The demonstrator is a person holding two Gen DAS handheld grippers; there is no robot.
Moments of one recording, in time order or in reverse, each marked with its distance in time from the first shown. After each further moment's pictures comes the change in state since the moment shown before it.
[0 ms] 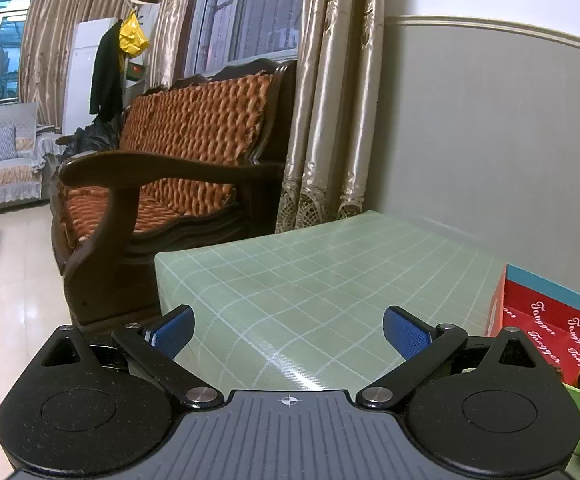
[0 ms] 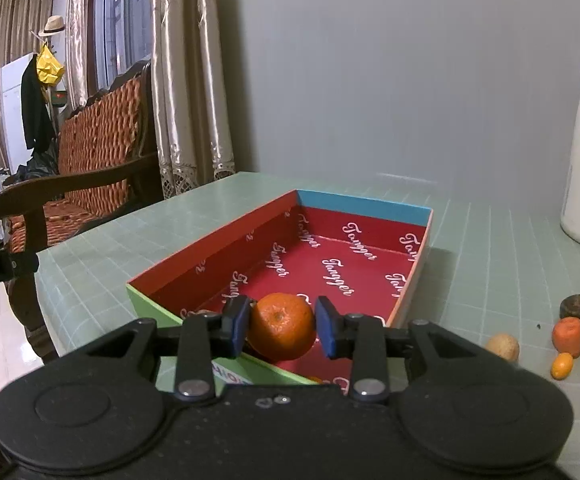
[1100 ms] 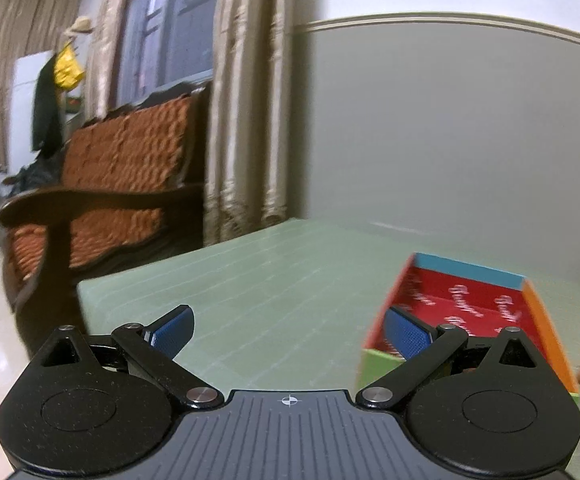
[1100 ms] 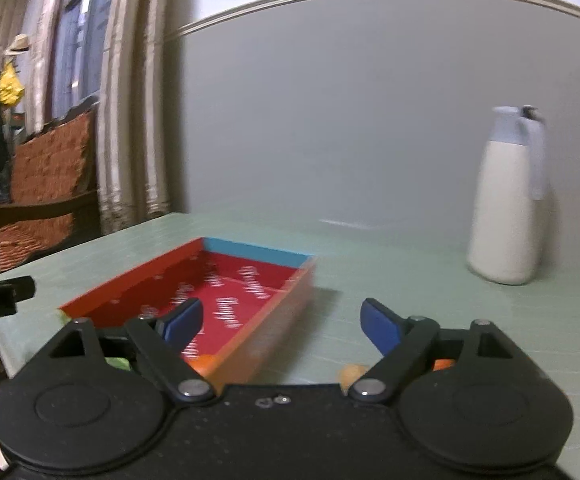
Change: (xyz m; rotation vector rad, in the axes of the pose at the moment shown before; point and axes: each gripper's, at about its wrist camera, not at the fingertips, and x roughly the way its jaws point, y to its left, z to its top) left arm -0.032 -0.081 -0.010 0.138 -0.061 -0.157; right arm -0.055 -0.060 0.005 -0.002 -0.128 -0.189
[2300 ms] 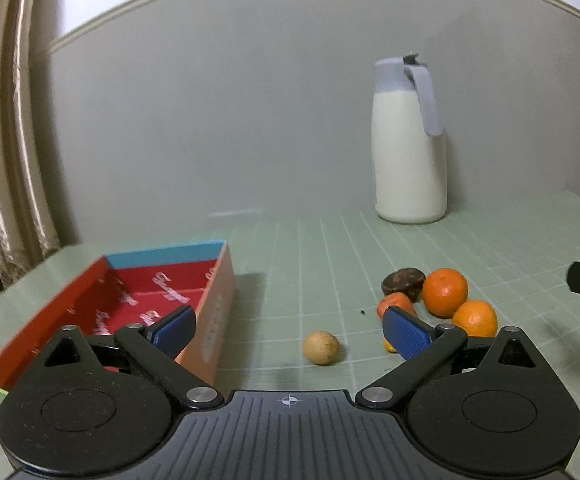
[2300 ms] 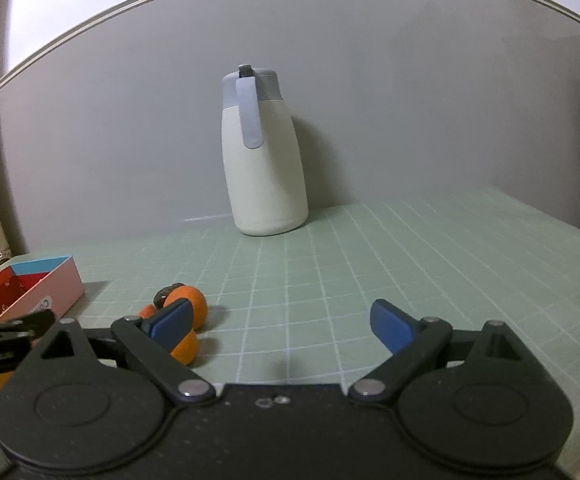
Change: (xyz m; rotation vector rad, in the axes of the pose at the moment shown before) left arm -0.024 -0.220 -0.026 0.325 0.049 -0.456; right arm -0.076 -0.163 -0.064 0.283 -0.016 -0.386
